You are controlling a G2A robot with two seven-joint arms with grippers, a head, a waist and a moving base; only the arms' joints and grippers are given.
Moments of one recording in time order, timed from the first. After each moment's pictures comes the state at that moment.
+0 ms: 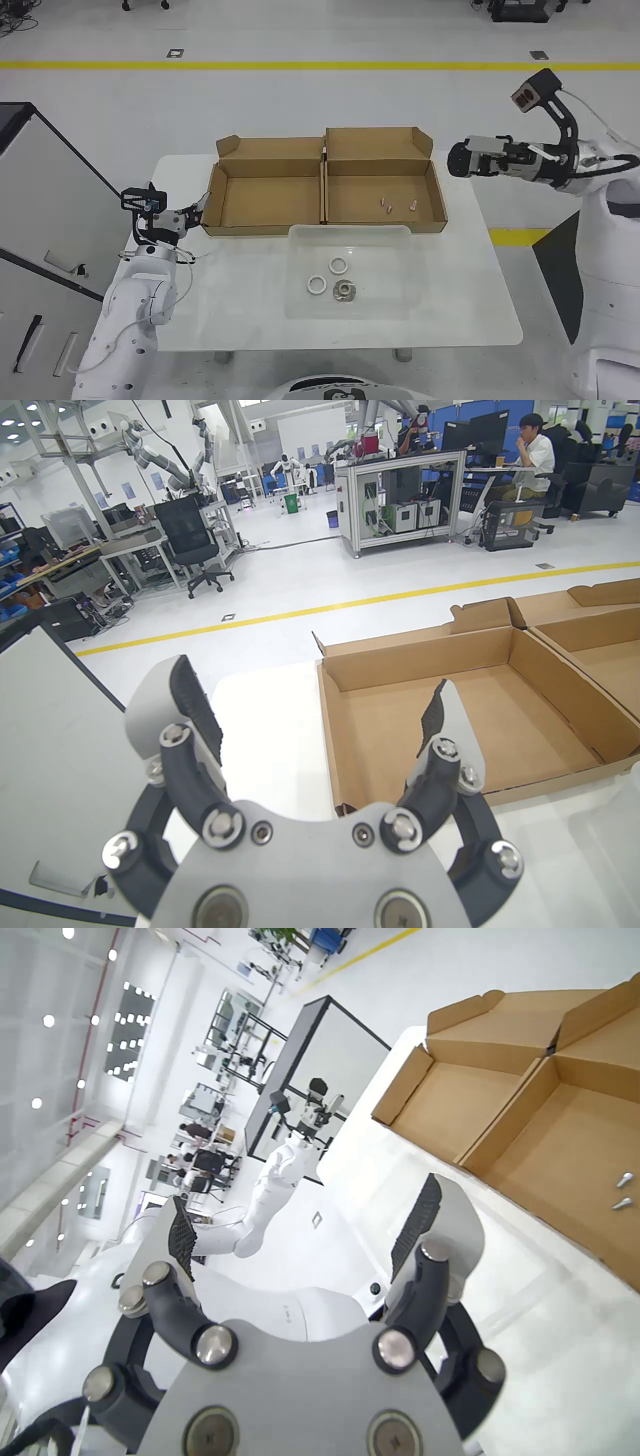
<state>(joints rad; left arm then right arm) 1.73 -1.15 -1.60 -1.80 1.33 0.00 0.00 -1.15 -1.06 1.79 -1.72 0.32 0.12 1.50</state>
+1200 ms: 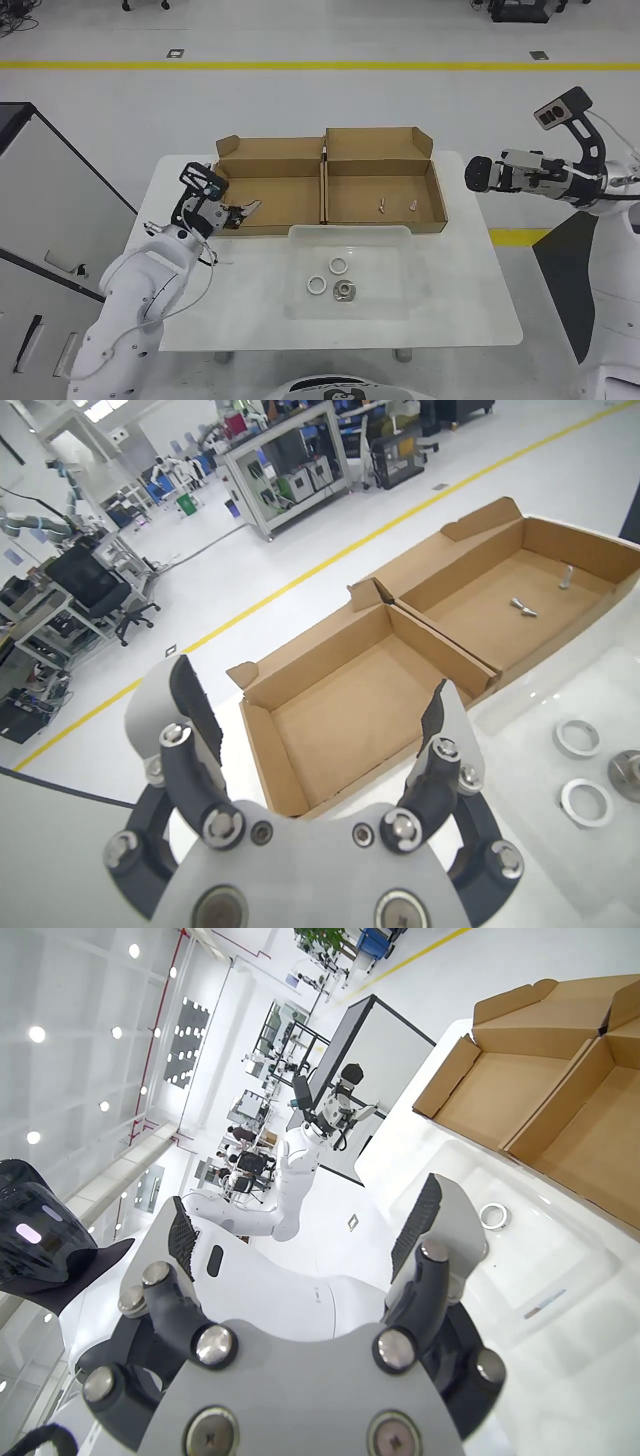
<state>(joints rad) 1.63 -1.13 -1.50 -2.13 1.39 -0.33 -0.54 -1.23 -1.05 1.86 -1.71 0.44 0.10 1.54</state>
